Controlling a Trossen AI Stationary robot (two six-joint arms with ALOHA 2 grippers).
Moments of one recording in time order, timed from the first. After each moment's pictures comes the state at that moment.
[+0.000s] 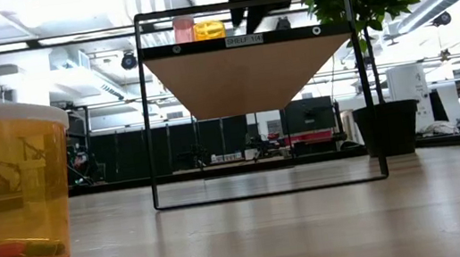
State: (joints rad) left arm -0.05 1.33 1.90 -0.73 -0.26 0.06; right arm -0.19 2.05 2.36 -1.53 -0.02 0.43
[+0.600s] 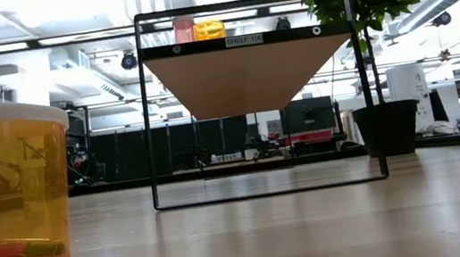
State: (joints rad) left arm -0.12 1.34 1.90 -1.00 -0.21 -0.18; right arm 0.25 1.82 2.34 -1.35 0.39 0.29
